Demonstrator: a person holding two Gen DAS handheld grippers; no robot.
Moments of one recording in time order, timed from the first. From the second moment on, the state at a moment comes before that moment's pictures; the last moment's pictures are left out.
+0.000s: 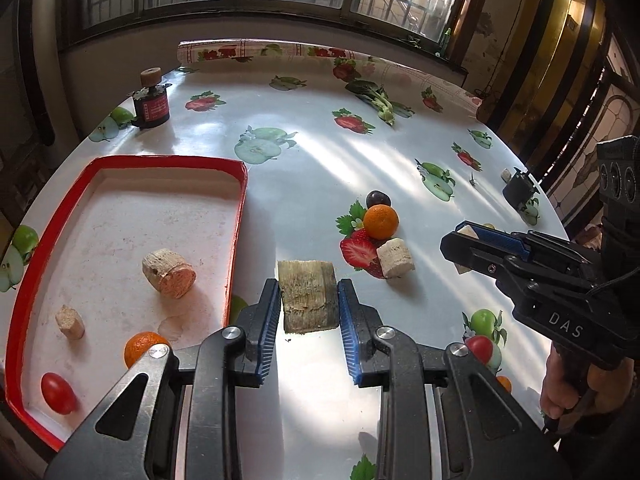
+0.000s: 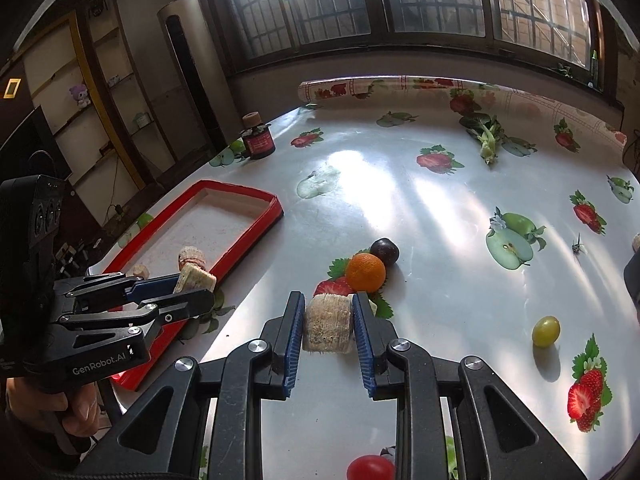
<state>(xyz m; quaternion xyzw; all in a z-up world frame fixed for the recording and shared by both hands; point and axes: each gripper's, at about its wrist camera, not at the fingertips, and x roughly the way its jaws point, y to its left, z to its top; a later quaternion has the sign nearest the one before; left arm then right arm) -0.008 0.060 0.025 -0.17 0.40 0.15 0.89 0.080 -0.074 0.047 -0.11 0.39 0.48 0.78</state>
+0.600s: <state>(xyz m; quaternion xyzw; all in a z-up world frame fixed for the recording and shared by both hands) -0.055 0.099 0.028 -0.19 0.39 0.20 0.88 0.048 -0.036 0.050 -0.13 0.38 0.51 0.76</state>
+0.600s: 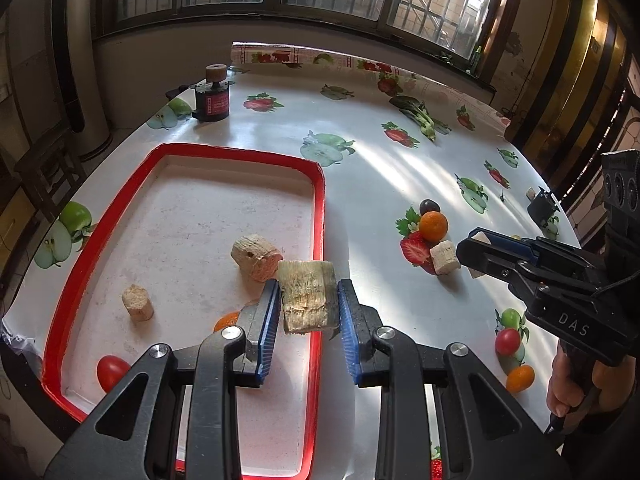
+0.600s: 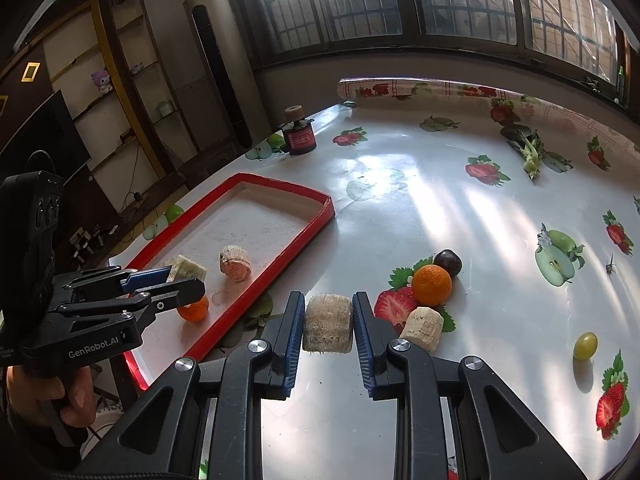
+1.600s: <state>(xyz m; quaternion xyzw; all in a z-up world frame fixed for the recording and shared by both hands) -0.087 0.191 0.018 -0.21 0.39 0.27 0.85 0.035 0.065 0.042 -0.15 0.39 0.55 0.72</state>
